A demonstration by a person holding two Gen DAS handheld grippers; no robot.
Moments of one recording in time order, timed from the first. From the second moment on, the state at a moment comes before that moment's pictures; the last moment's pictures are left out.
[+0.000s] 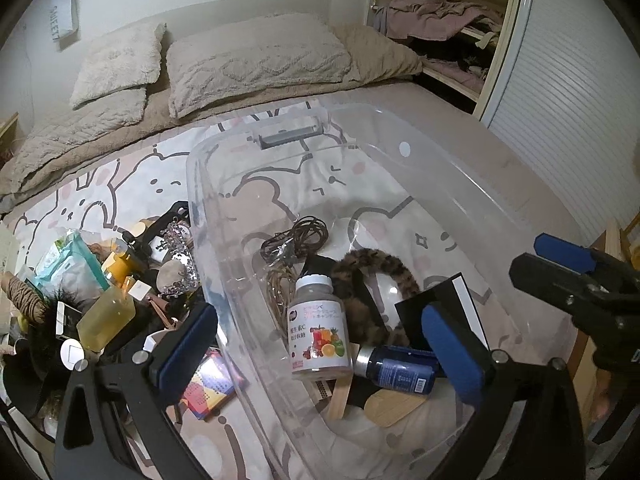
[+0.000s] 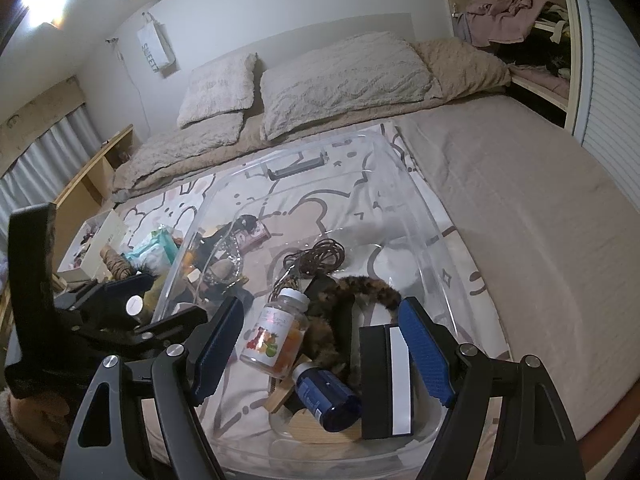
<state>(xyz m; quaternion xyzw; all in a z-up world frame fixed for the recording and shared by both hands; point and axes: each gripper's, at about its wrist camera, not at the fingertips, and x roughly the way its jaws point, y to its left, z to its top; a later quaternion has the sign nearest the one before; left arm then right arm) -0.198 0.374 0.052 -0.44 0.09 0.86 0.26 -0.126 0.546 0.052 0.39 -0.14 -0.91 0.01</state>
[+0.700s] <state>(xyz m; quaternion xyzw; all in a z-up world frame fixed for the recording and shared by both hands) -0.201 0.350 0.057 -0.42 0.07 0.87 0.25 -0.127 0.536 0.049 0.39 -0.10 -0.91 -0.02</state>
